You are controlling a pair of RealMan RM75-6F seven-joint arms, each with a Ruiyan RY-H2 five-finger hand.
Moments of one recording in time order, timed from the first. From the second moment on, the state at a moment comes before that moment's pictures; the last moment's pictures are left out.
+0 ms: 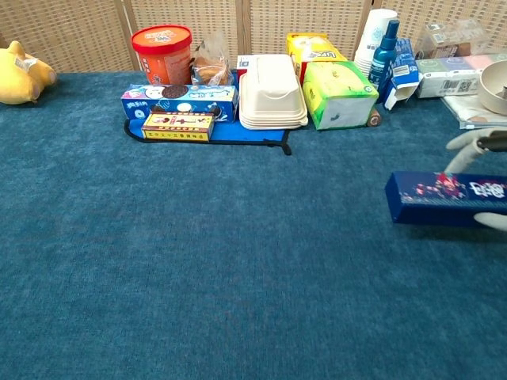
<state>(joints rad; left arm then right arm) 0.08 -1.01 -0.01 -1.78 1.66 1.71 -0.08 0.32 -1.35 0.07 -1.58 -1.47 1.14 0.06</state>
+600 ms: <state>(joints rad) 0.07 -1.02 -0.01 -1.77 1.62 1.69 -0.09 0.45 -1.47 0.14 -1.51 -1.32 1.00 -0.05</state>
